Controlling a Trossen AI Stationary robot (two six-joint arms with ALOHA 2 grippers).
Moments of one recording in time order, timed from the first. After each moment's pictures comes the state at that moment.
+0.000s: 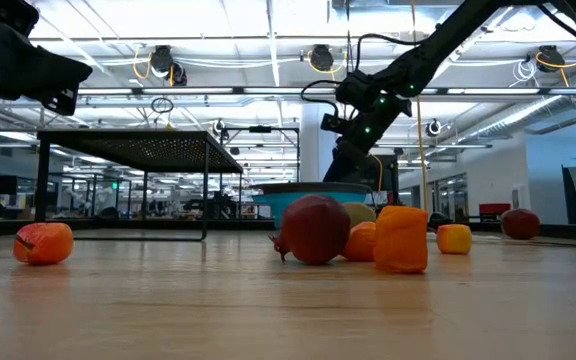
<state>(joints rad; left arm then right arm) -0.45 0.04 0.06 -0.06 -0.38 0.00 -0.72 1.84 1.27 -0.21 -0.21 -0.54</state>
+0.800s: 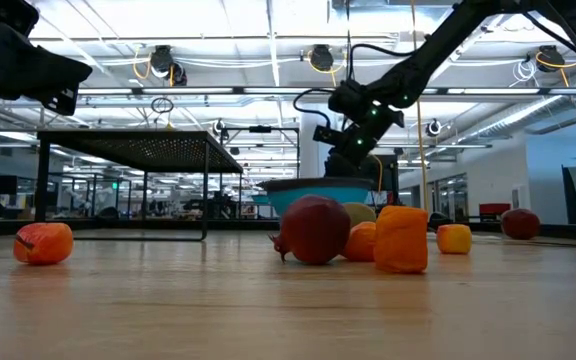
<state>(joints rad) -0.45 0.04 0.06 -0.06 -0.38 0.00 -0.70 1.91 1.27 -0.12 -0.16 -0.54</state>
